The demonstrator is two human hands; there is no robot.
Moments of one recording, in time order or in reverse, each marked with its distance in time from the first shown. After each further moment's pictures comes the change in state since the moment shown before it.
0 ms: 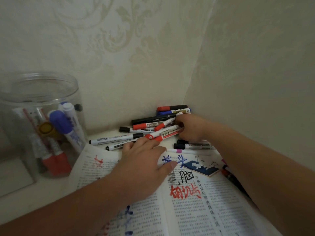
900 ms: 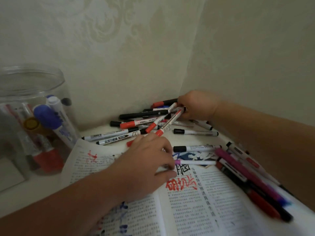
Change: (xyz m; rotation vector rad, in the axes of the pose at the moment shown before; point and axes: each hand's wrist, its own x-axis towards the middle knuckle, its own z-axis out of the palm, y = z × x) left_hand -0.001 0.000 -0.001 -0.051 0.018 0.381; right_hand -0.003 0.014 -0.039 -0.372 0.190 -0.193
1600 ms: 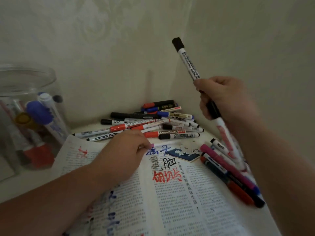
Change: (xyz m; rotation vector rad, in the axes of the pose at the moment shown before) left_hand 0.002 -0.003 0.000 -0.085 0.193 -0.263; right_hand -0.111 -0.038 -0.067 1.440 0.573 0.510
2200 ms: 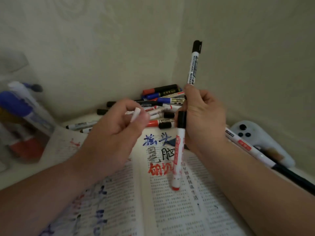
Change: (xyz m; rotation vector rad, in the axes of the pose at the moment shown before) left_hand -0.007 0.029 -0.010 -0.755 0.160 -0.090; right_hand -0.026 0.068 0.054 0.411 0.279 0.190
